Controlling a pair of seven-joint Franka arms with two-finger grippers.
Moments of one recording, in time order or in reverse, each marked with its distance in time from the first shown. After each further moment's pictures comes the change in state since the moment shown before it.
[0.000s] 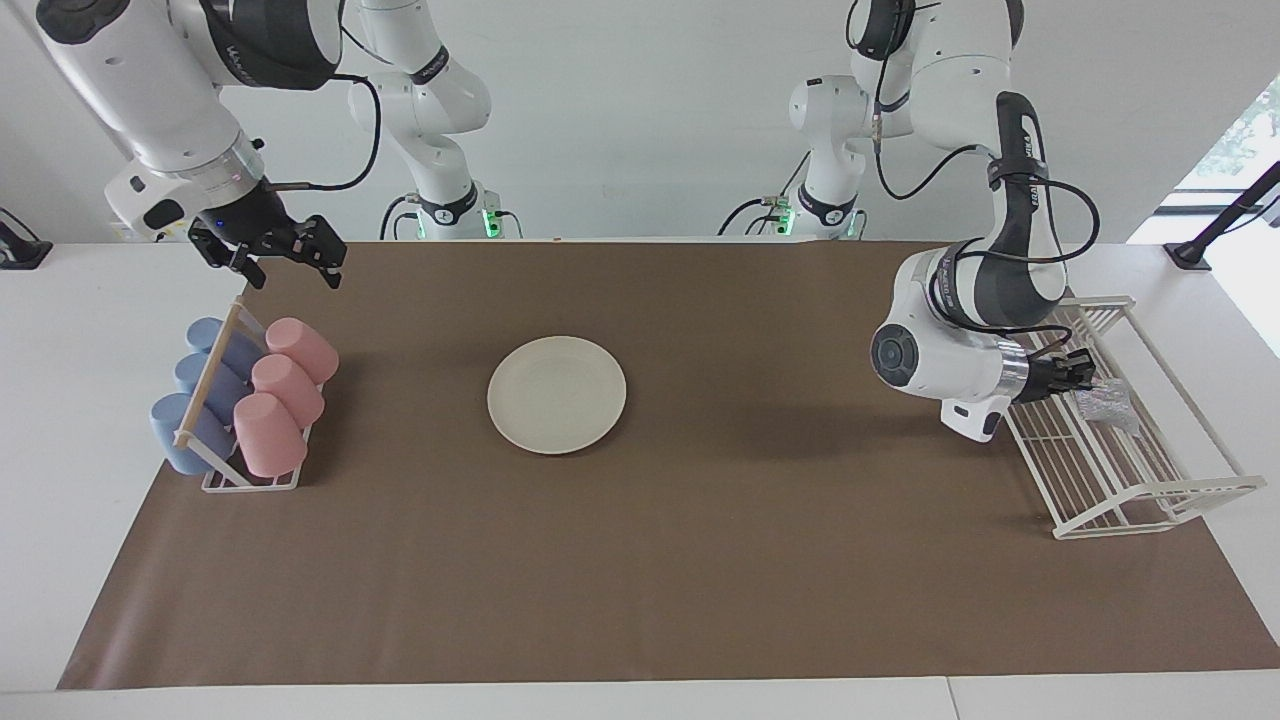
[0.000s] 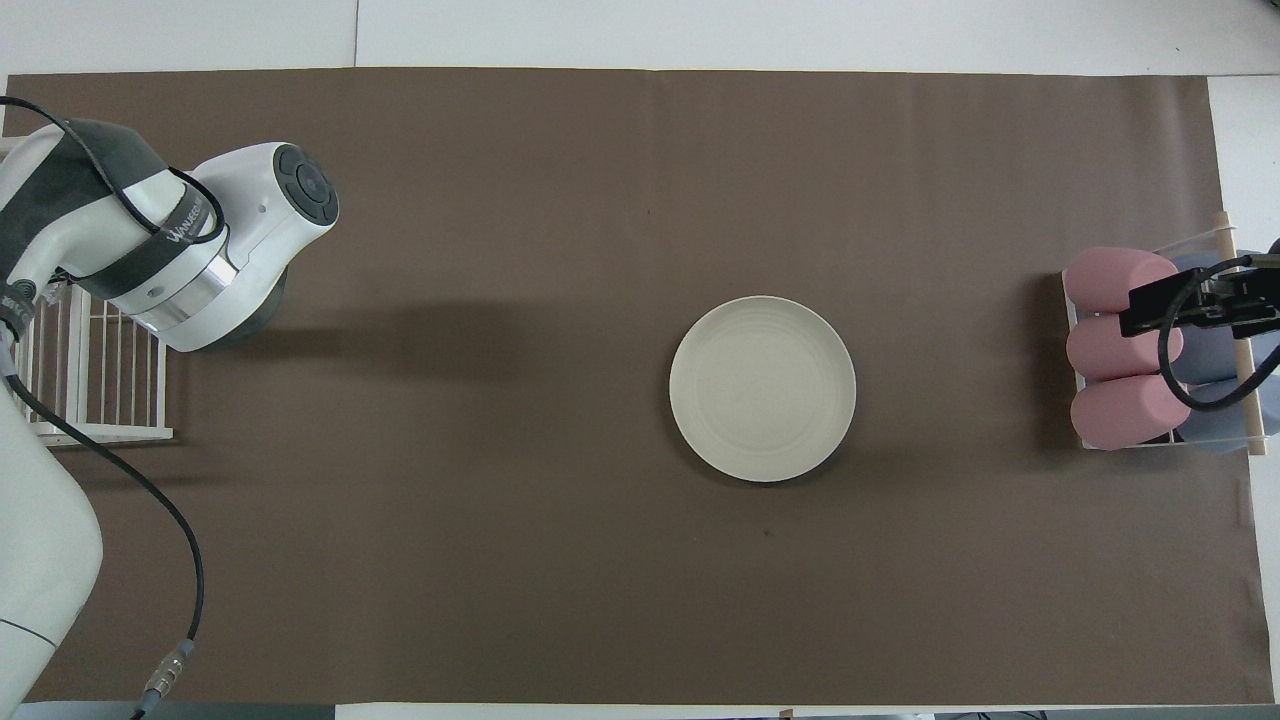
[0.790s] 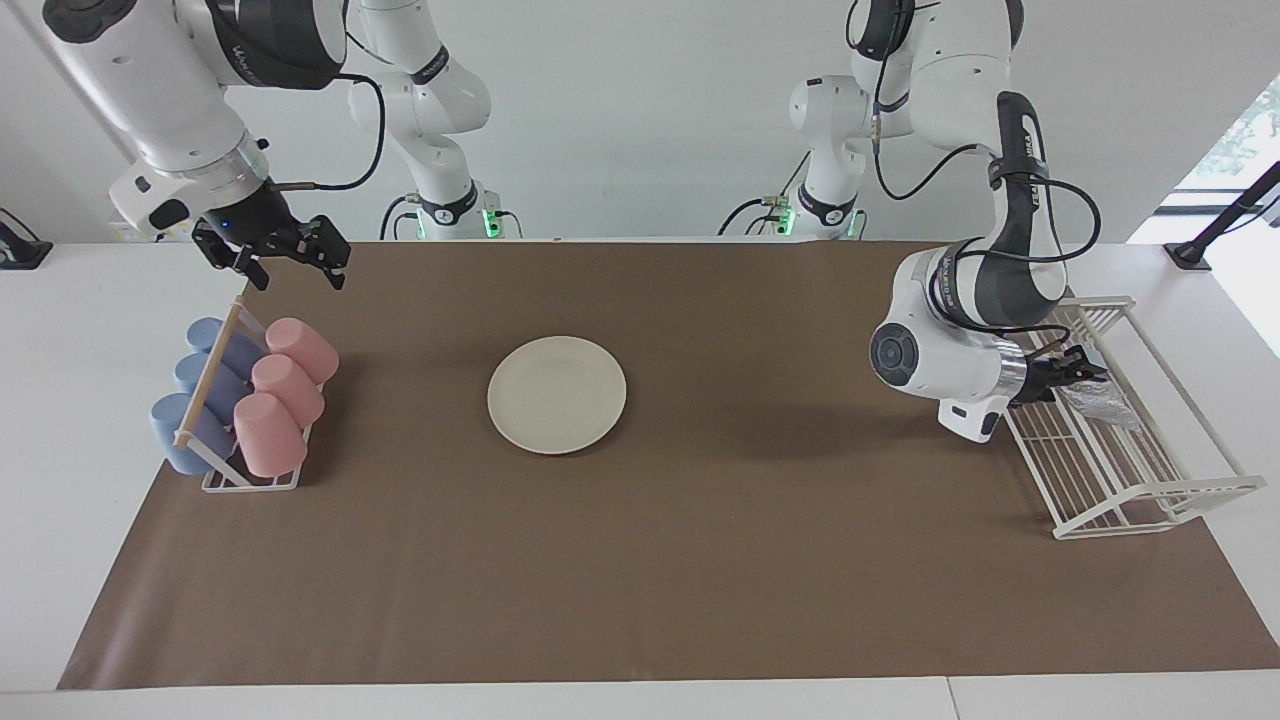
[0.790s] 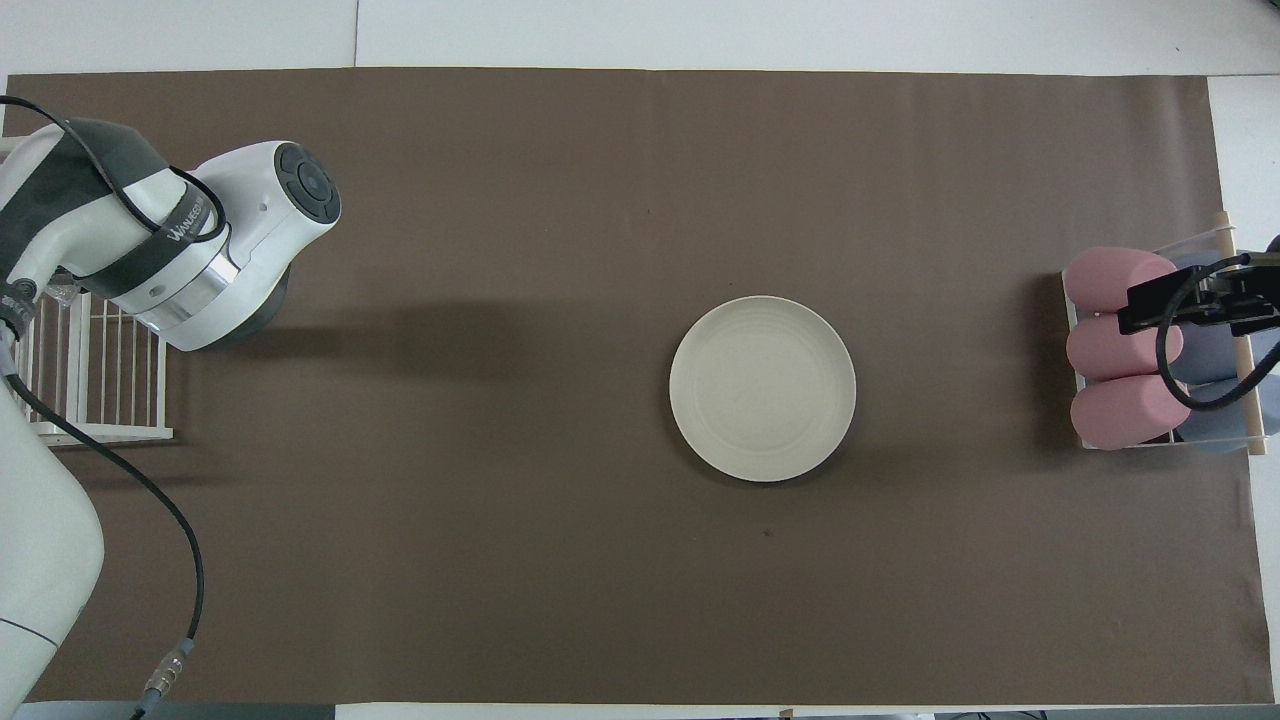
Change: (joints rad) left arm 0.000 0.001 -0.003 0.008 -0.008 0.001 -0.008; right arm 0.009 0.000 0.004 0.001 0.000 0.004 0.000
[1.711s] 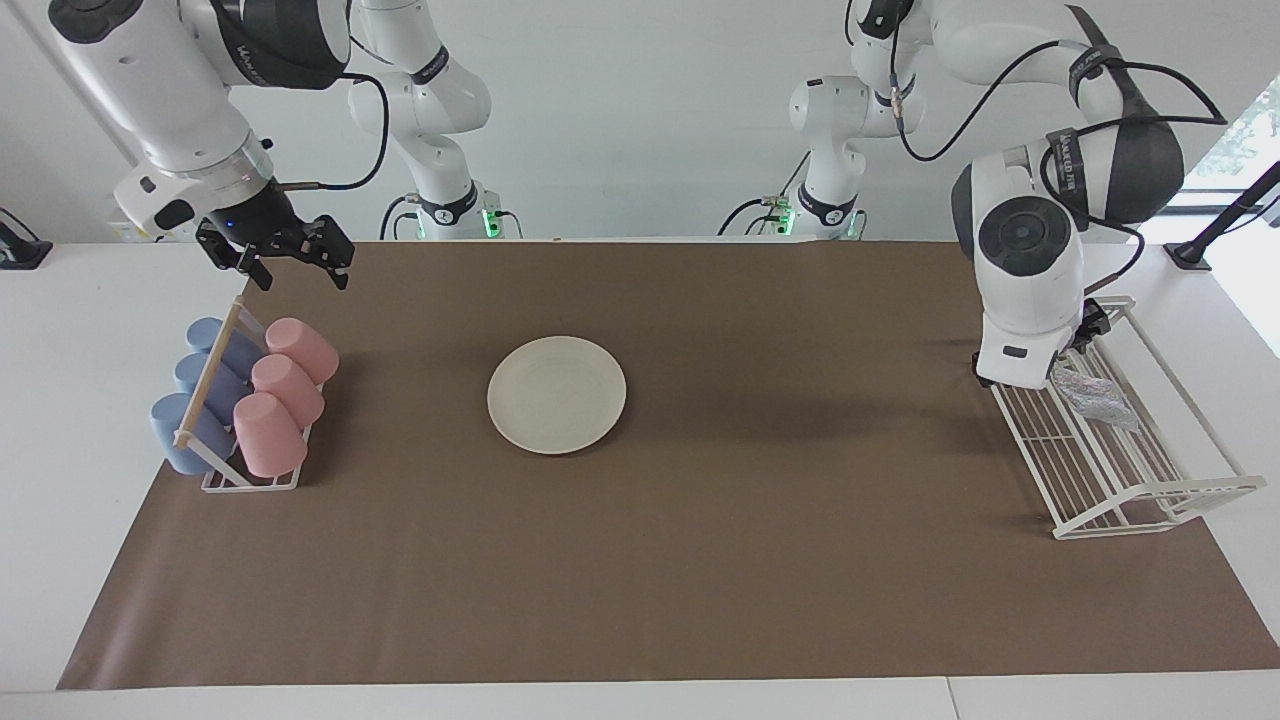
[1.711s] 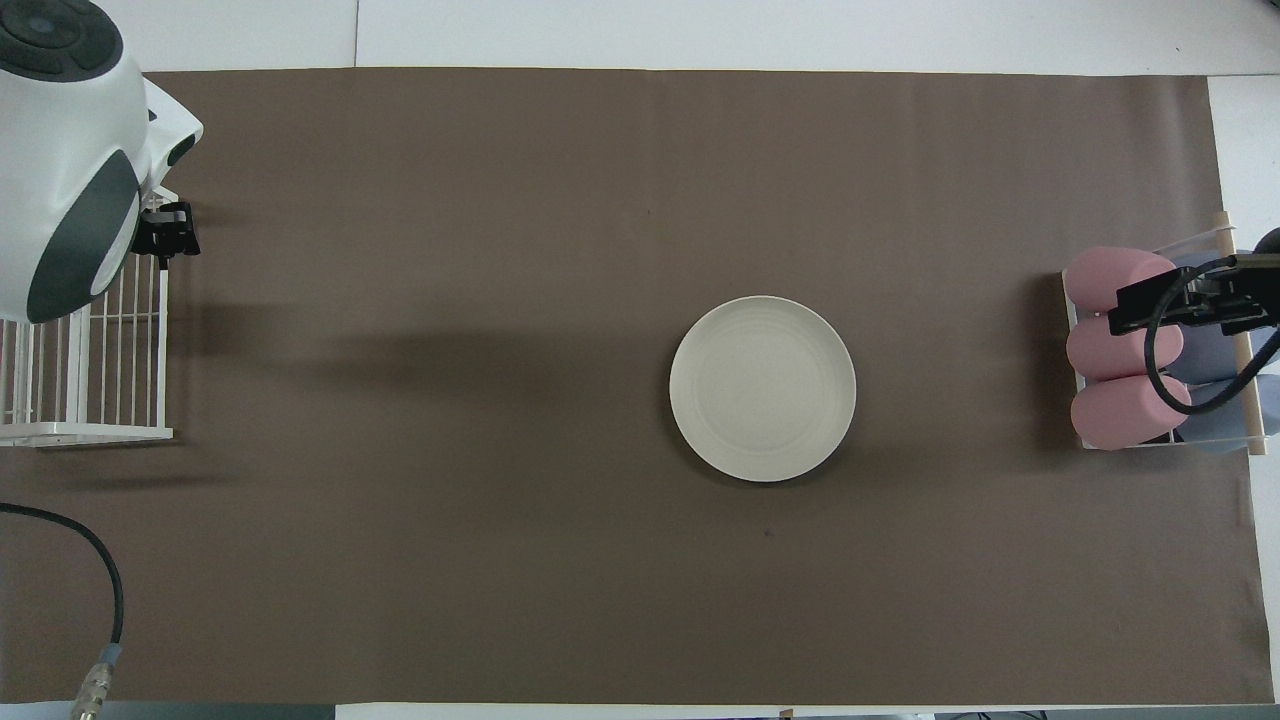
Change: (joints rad) left arm 0.028 -0.133 0.006 0.207 -0.625 0.006 0.058; right arm 0.005 0.000 0.000 0.000 0.000 -0.003 0.000
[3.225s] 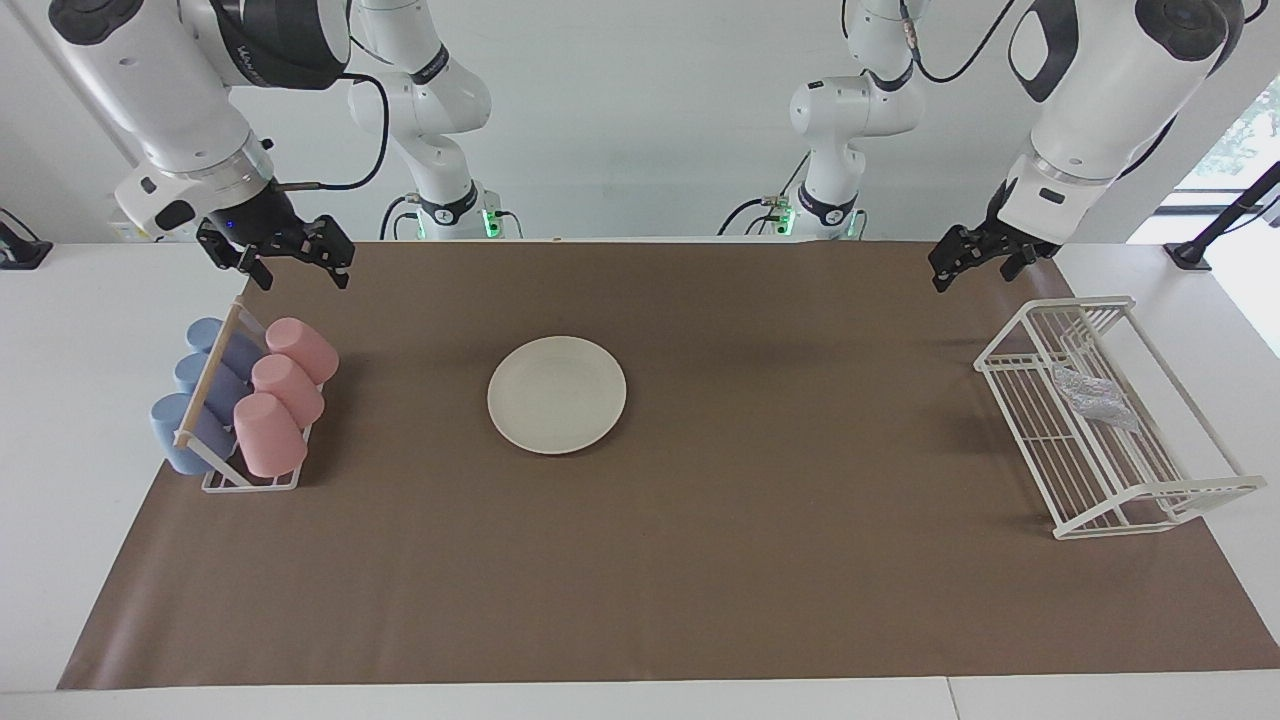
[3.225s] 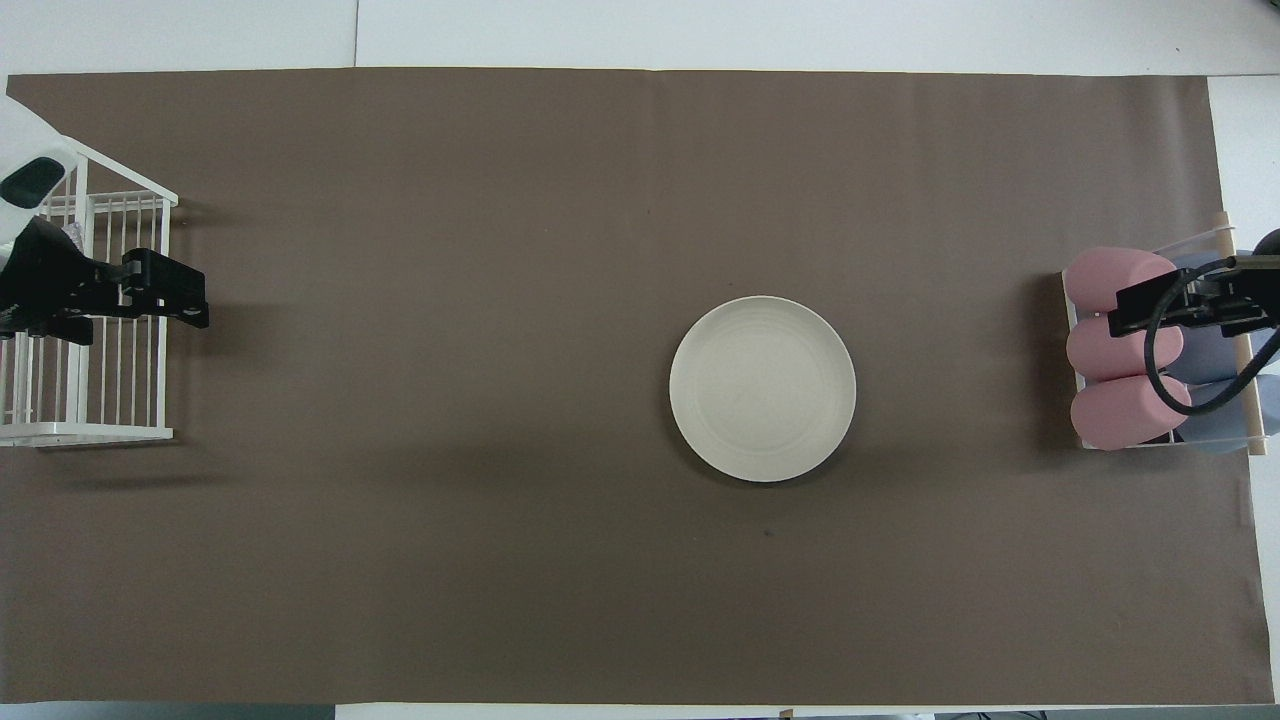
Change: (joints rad) left arm 0.066 -0.258 -0.007 -0.086 -0.513 -0.057 0.189; right arm 0.000 0.000 0.000 0.000 0.000 -0.002 0.000
